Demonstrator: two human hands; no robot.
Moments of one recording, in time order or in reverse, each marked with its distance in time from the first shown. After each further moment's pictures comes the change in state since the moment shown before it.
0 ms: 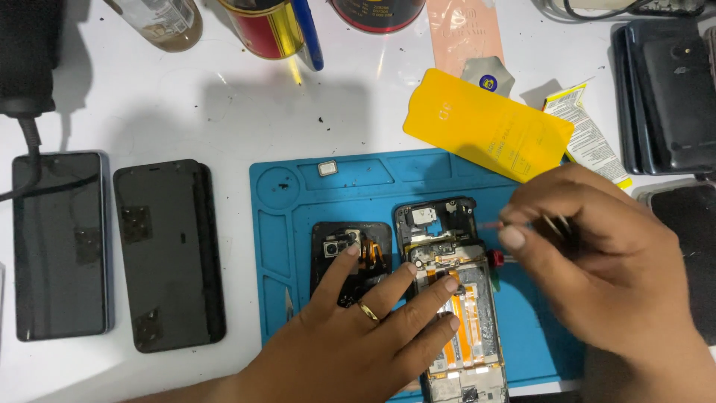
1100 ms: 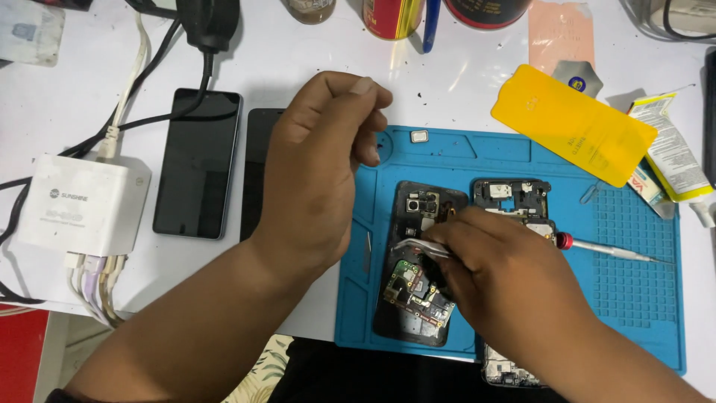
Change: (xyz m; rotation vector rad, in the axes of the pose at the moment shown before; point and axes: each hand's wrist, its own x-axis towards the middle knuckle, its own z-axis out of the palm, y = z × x) left_hand 0.022 -0.061 -0.052 -1.300 0.727 -1.170; right_hand -0.017 -0.040 0.080 -0.316 -0.326 -0.232
